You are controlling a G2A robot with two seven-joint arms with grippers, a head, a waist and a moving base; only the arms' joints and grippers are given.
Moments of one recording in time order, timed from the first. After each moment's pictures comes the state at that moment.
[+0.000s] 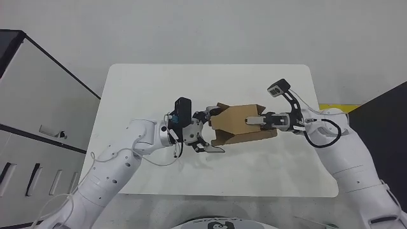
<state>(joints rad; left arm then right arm) 1.27 -1.09 -1.01 -1.65 1.09 -1.00 0.18 -1.25 -1.00 1.23 -1.42 0.71 -0.40 1.42</state>
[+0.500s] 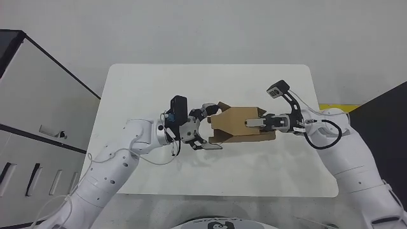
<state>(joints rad) 1.29 -1.09 -1.04 -1.66 1.11 -0.98 0.20 -1.25 -0.98 1.22 -1.45 0.70 -0.40 1.42</state>
